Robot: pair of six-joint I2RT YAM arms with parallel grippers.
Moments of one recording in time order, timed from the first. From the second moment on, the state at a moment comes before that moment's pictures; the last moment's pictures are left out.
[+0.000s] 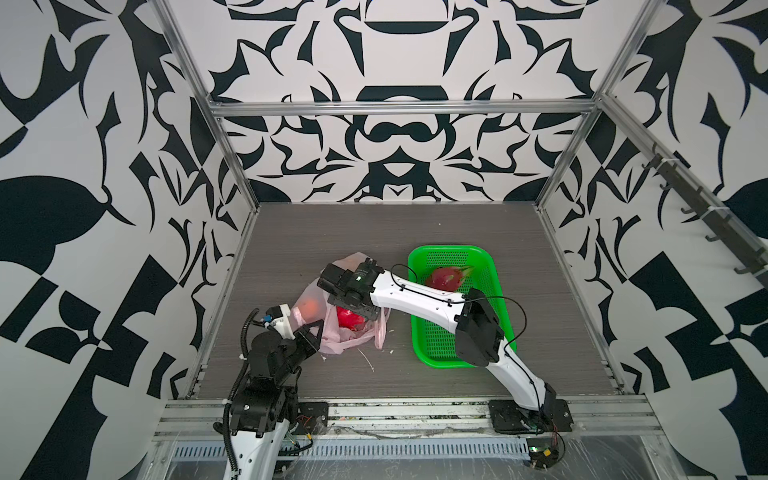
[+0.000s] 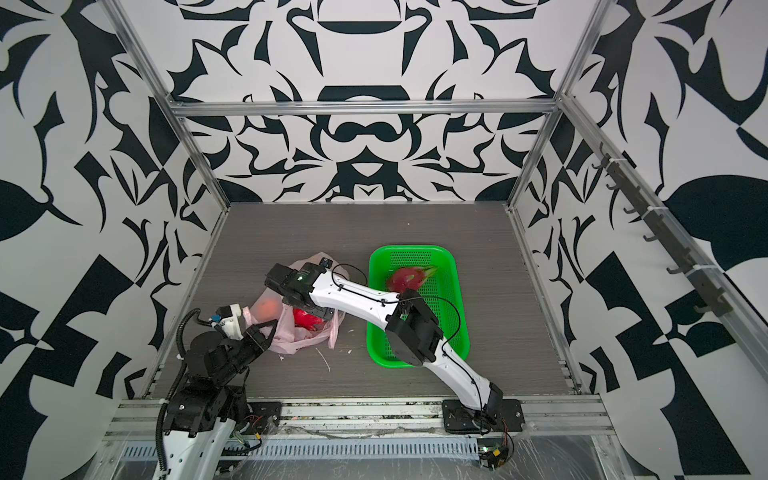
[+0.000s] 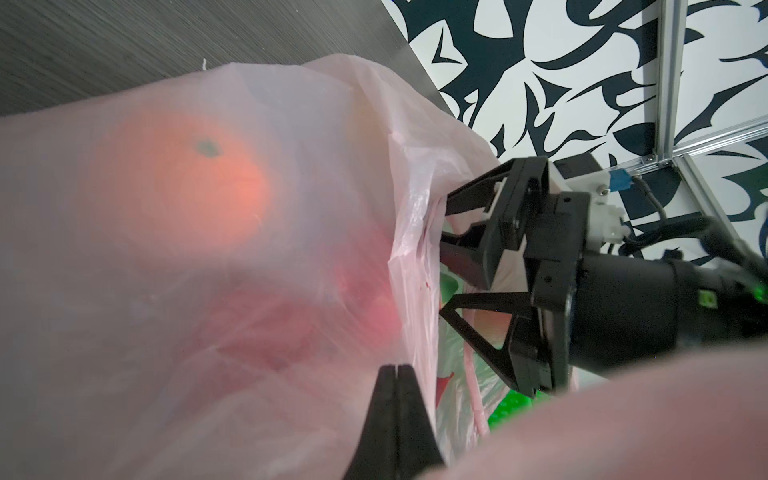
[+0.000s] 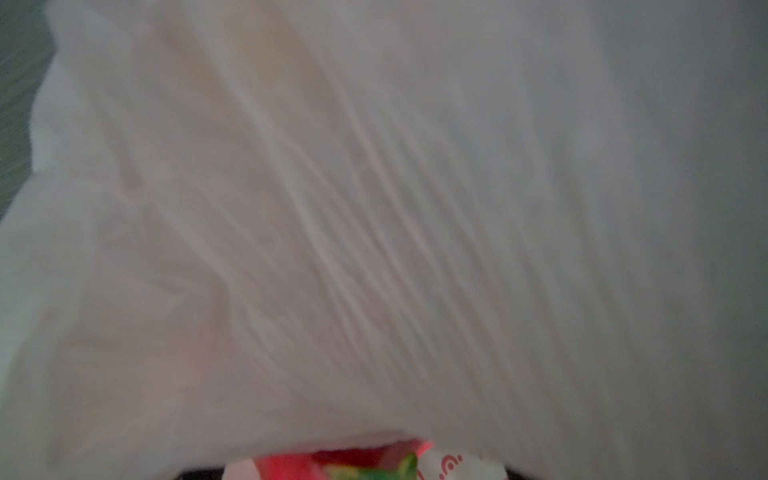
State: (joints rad) left arm -0.13 0.03 0.19 -0.57 0.36 -0.86; right arm 1.10 2.33 2.18 -1.10 0.27 1.42
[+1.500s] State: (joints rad) left arm -0.13 0.04 0.22 -0.57 0.11 -0.77; right arm 1.09 2.38 2.15 -1.03 0.24 1.44
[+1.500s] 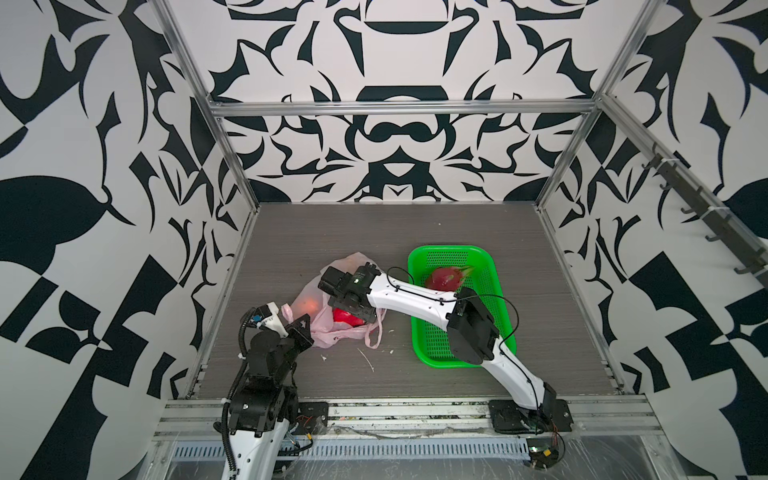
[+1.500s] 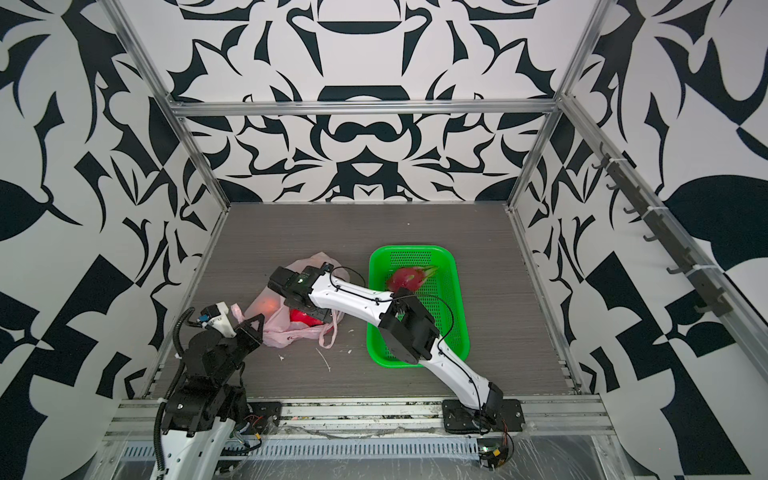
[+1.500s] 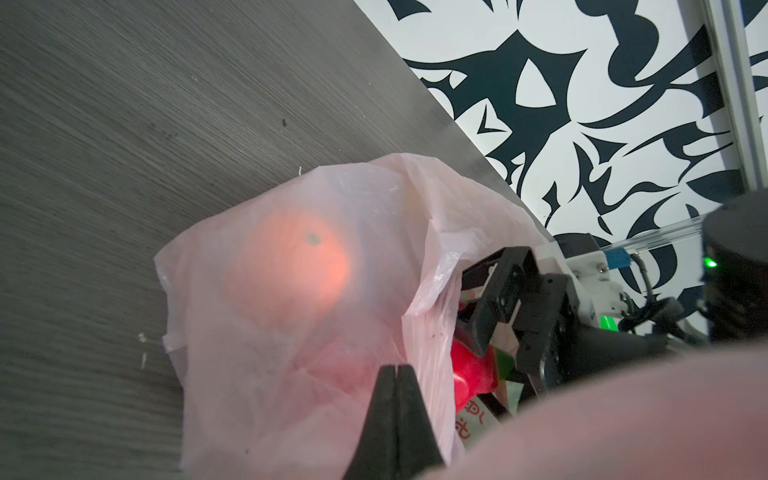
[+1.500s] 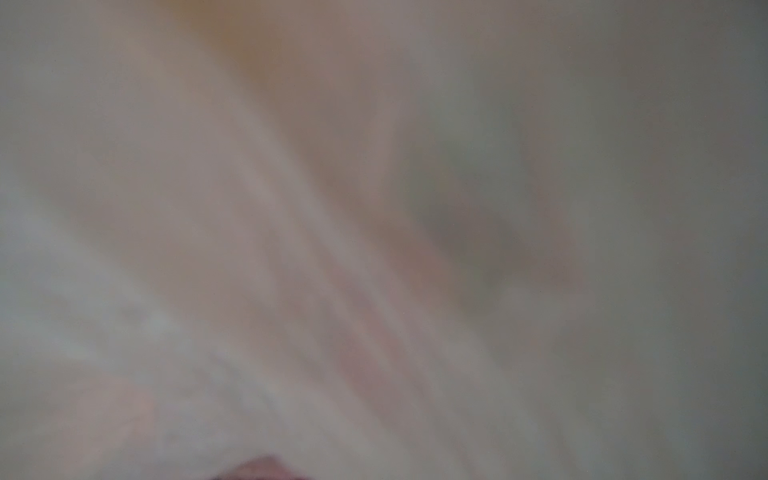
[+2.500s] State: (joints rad) left arm -0.13 0.03 0.20 -0.59 0.21 -0.78; right arm 1.09 2.40 2.21 -1.05 0.22 1.11
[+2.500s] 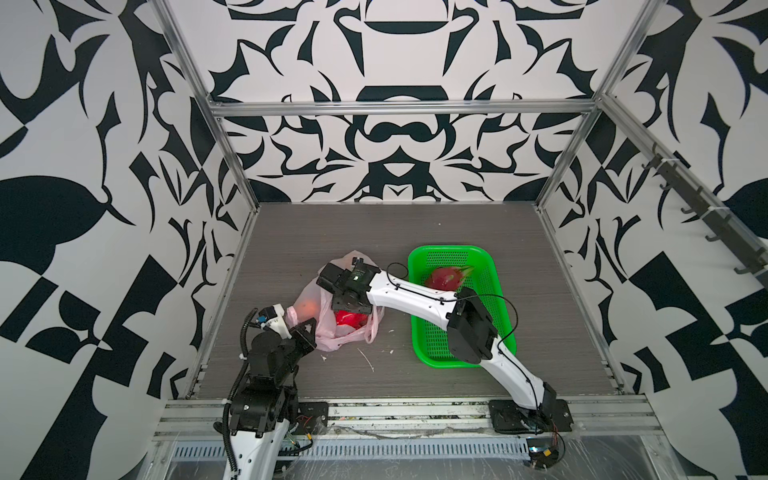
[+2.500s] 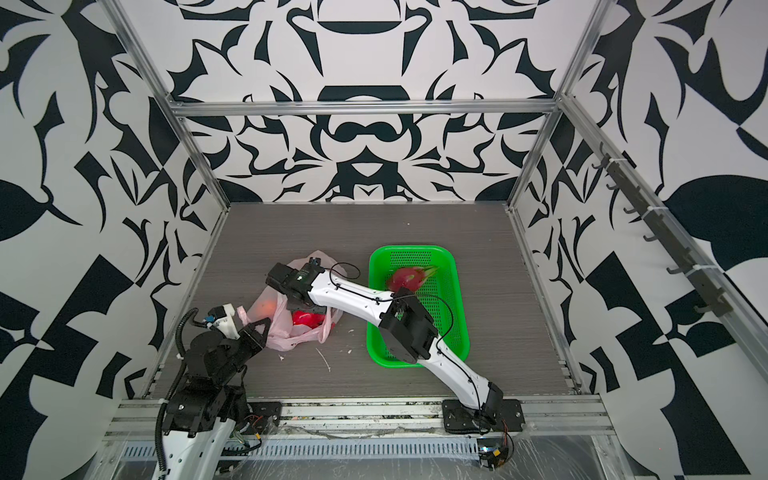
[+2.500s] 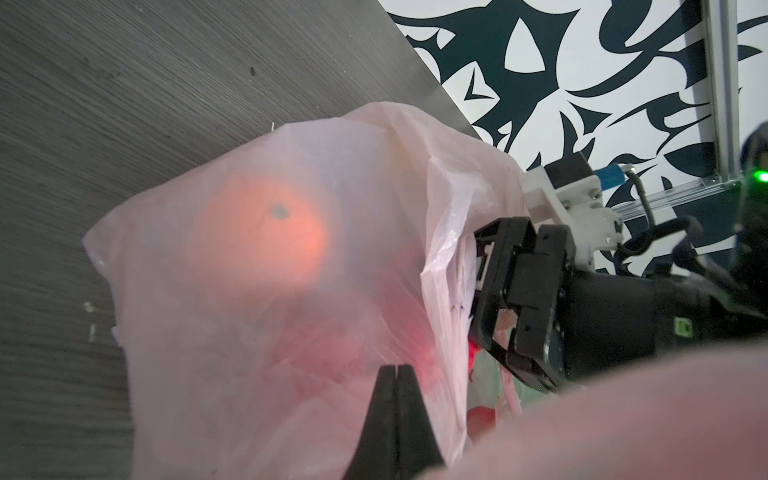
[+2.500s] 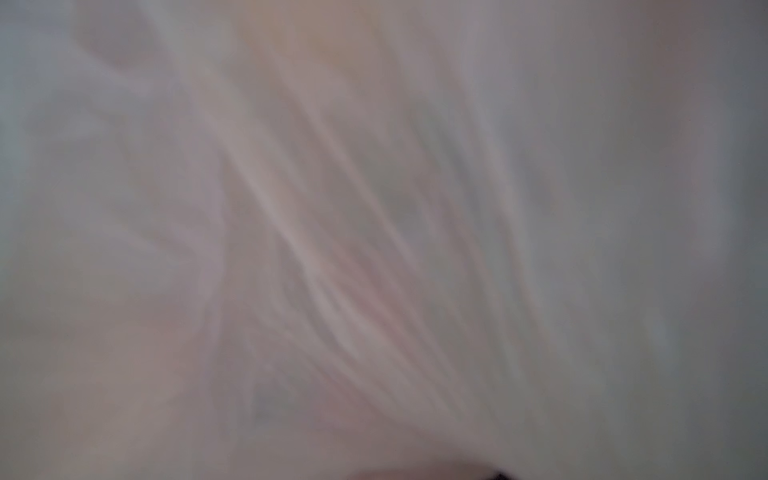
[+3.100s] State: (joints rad) left arm -0.13 0.03 0.20 -0.60 0.22 -0.78; right arm 1.08 2.44 2.26 -1.12 0.16 1.01
